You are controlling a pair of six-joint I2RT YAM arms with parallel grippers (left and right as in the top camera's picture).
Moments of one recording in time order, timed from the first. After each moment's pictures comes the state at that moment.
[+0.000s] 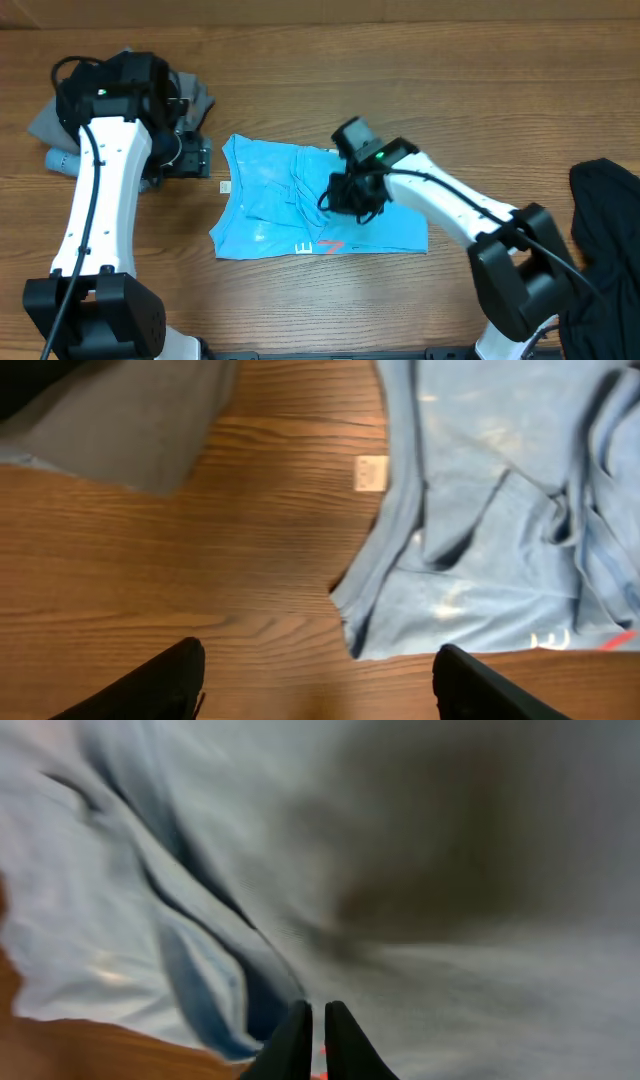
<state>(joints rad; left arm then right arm) 0.05 1.70 1.58 -1.34 0.00 -0.01 0.60 1.87 1.26 -0.75 -0.28 0.65</state>
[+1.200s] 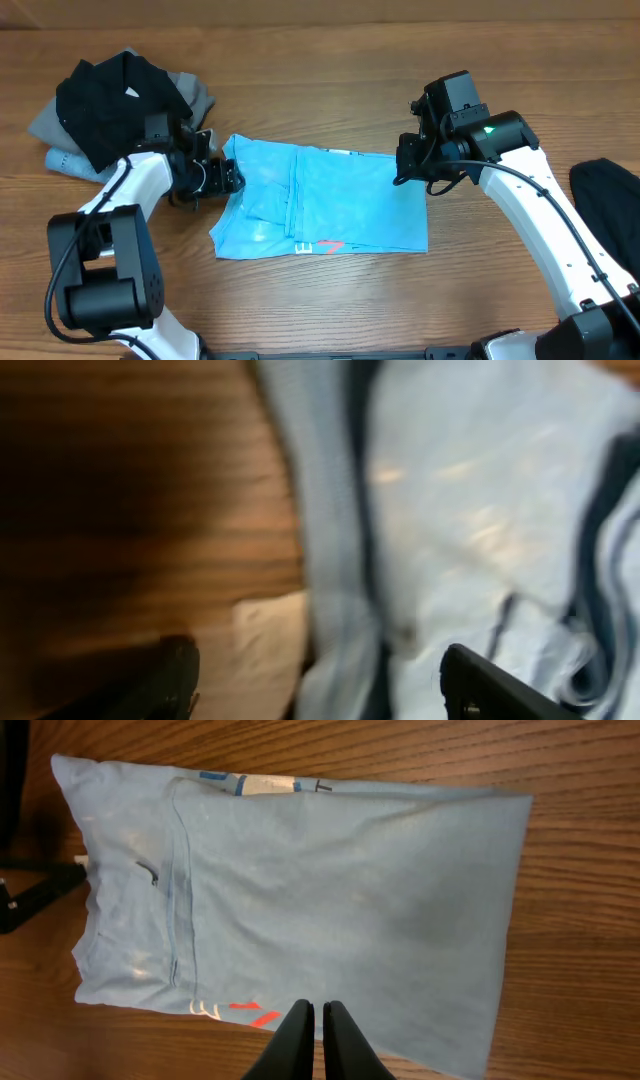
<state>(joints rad) 0.10 1.85 1.08 -0.60 0.39 -0.03 0.31 1.57 1.37 -1.02 -0.23 0.38</state>
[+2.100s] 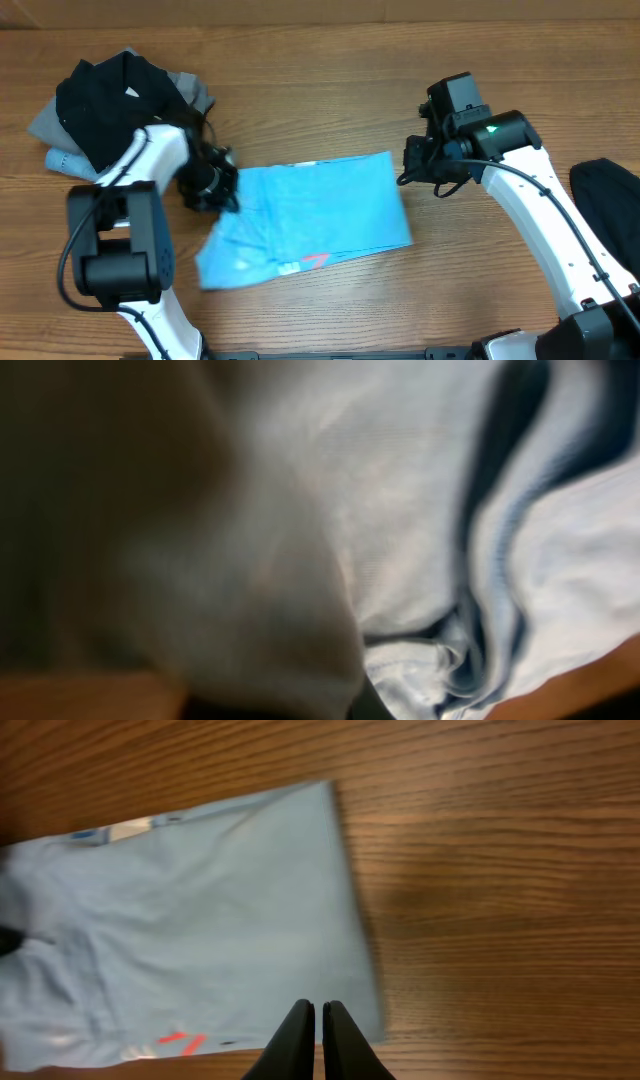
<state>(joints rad) 0.06 1.98 1.34 -1.13 0.30 0.03 0.28 1.57 1.37 -1.07 -0.14 0.38</state>
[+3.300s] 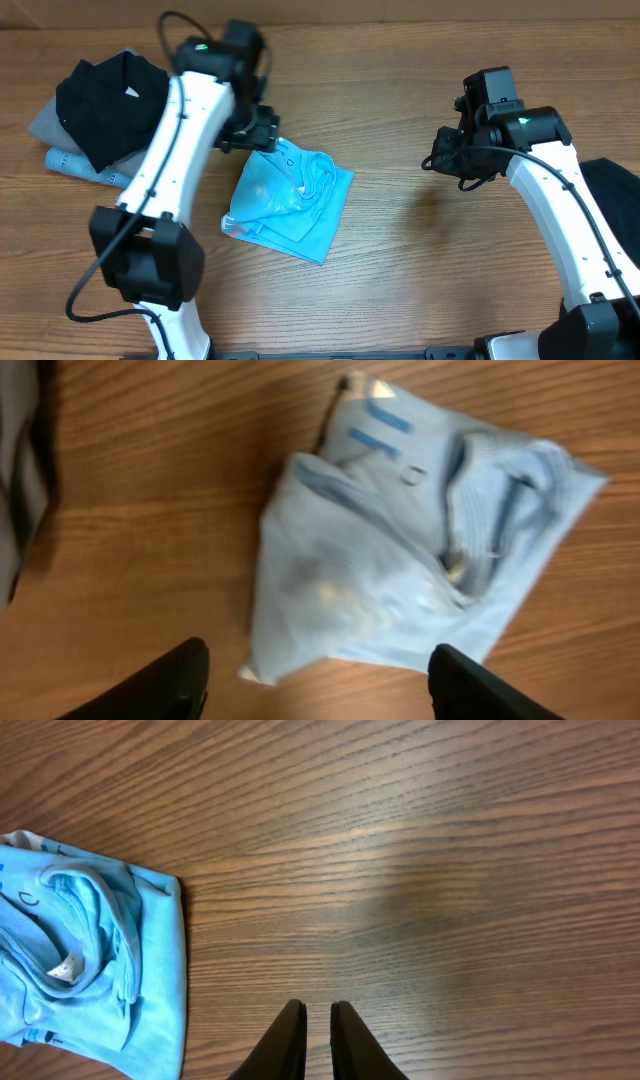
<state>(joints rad) -0.20 1.98 1.88 -1.40 0.06 -0.11 0.16 1.57 1.37 -1.08 -0.12 0.38</state>
